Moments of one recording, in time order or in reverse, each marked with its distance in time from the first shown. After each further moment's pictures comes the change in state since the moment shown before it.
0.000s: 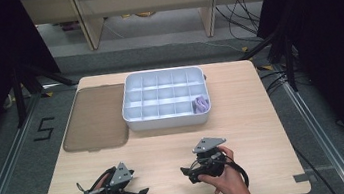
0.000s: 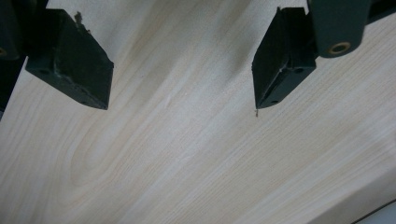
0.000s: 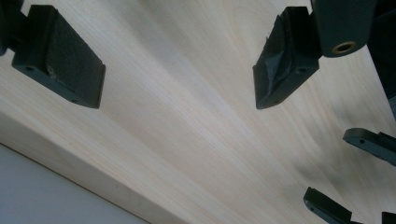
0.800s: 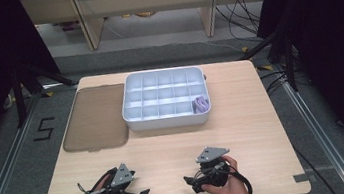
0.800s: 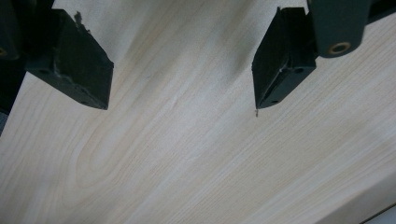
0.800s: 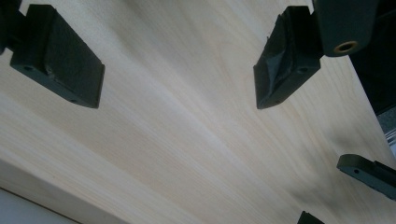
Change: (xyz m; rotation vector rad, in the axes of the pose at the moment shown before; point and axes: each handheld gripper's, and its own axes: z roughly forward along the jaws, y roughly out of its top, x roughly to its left) left arm -0.001 0.000 0.000 0.006 -0.008 0.032; right arm 0.010 -0.024 -0.003 0.025 0.011 0.017
